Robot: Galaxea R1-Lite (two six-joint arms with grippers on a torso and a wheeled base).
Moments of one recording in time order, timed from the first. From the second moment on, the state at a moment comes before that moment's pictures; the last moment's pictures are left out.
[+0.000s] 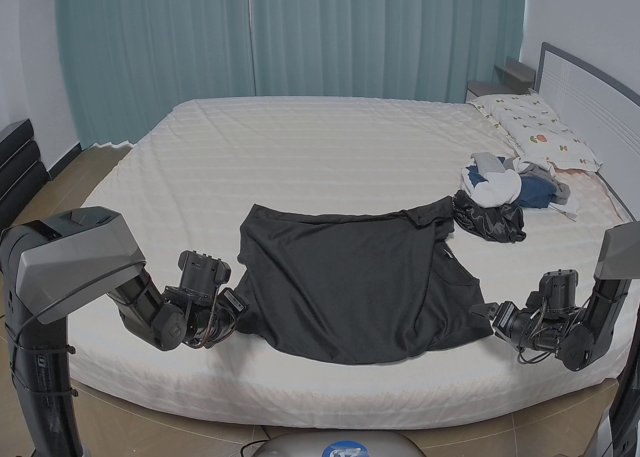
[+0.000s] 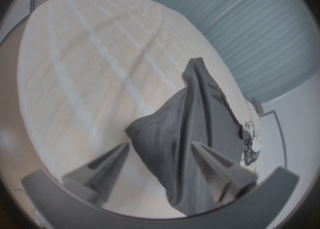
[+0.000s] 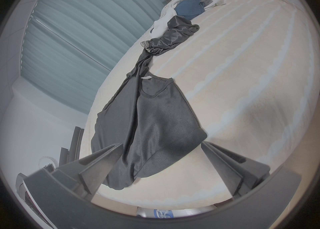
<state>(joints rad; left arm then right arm) -0.33 2.26 -0.86 -0.60 0.10 -1.06 0.08 2.17 -0.33 -1.20 0.19 0.74</state>
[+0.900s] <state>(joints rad) -0.33 2.14 -0.72 -0.51 0.12 -1.07 0.07 2.26 -0.36 -1.21 0.17 0.73</state>
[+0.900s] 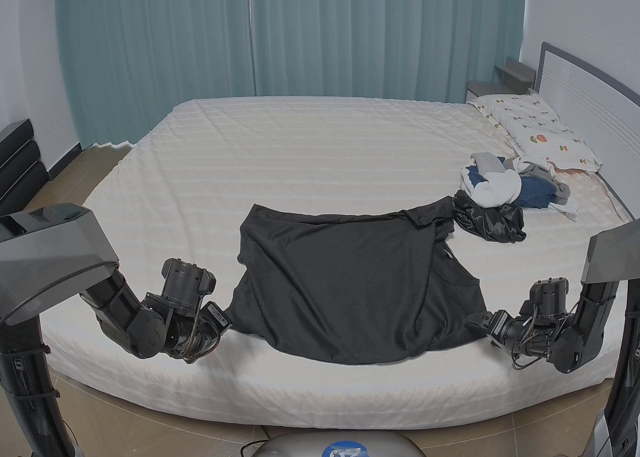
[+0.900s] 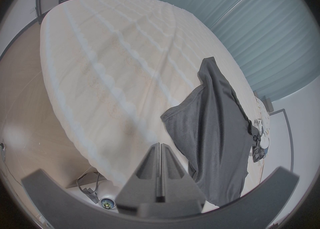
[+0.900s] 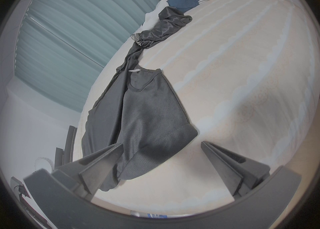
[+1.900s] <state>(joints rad) -0.34 2.29 -0.89 -0.59 0.12 -1.01 0.08 2.30 -0.38 -1.24 0.16 0.73</state>
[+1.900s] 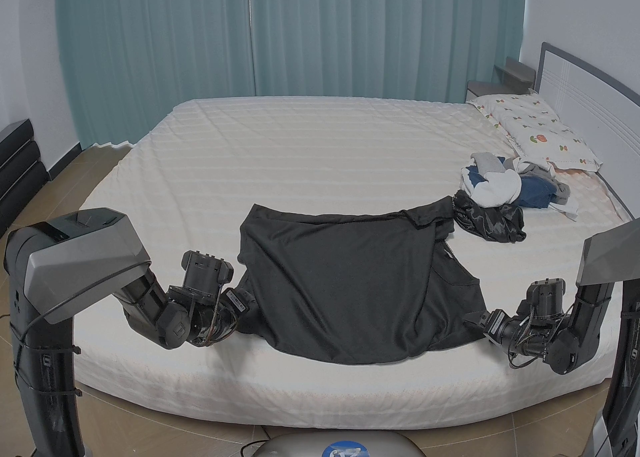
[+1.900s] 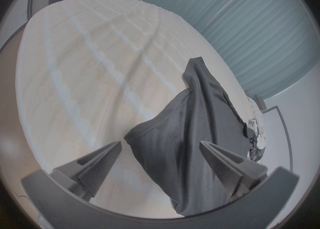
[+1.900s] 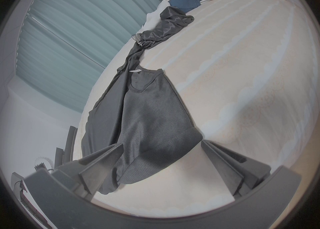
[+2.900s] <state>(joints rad) -0.35 2.16 -0.77 -0.35 0.22 -0.97 0.06 2.32 -0.40 -1.29 0.16 0.74</state>
